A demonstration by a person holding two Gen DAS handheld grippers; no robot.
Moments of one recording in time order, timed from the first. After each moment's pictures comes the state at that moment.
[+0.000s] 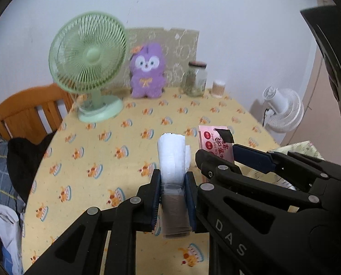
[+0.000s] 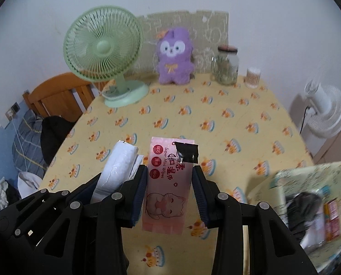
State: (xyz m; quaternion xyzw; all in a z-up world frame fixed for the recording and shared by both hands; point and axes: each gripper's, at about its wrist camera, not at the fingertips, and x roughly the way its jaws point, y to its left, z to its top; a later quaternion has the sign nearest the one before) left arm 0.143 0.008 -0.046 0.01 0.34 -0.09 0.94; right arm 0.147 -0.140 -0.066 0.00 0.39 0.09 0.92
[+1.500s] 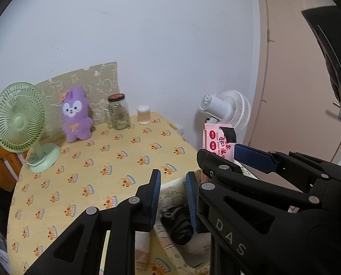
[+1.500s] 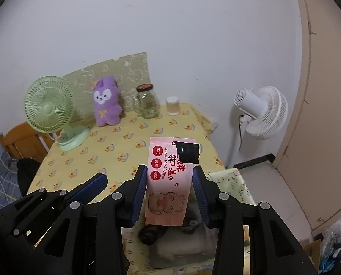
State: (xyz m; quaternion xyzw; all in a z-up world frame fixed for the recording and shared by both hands) left arm 0.116 -0.161 -0.006 0.07 0.28 -0.21 0.93; right arm 0.089 -0.319 -0.005 0.05 0.32 -0.04 0.95
